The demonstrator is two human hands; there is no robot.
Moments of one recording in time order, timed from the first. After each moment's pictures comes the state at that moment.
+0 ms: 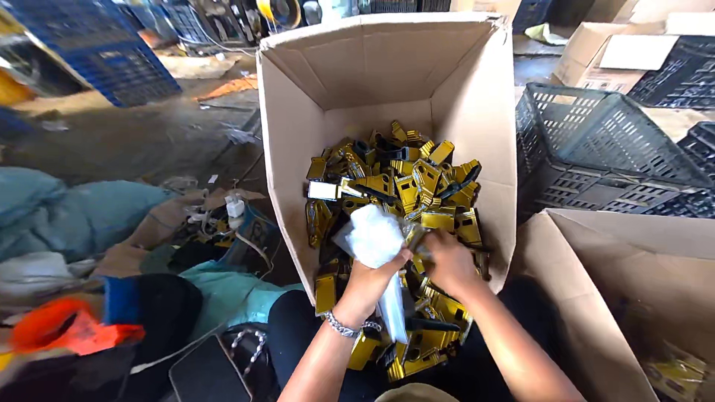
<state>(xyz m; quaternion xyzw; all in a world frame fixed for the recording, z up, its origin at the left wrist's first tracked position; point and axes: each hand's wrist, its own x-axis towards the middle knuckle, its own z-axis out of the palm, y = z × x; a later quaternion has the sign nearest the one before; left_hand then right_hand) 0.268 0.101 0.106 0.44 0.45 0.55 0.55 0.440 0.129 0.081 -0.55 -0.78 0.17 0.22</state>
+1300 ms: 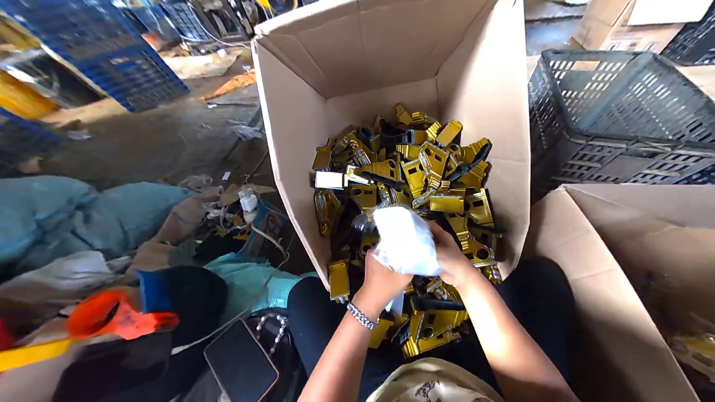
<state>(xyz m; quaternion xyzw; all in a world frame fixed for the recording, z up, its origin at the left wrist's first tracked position) 0.258 0.084 0.075 0.61 0.50 0.51 0.35 0.411 0.120 0.060 -0.43 -0.46 0.61 0.47</state>
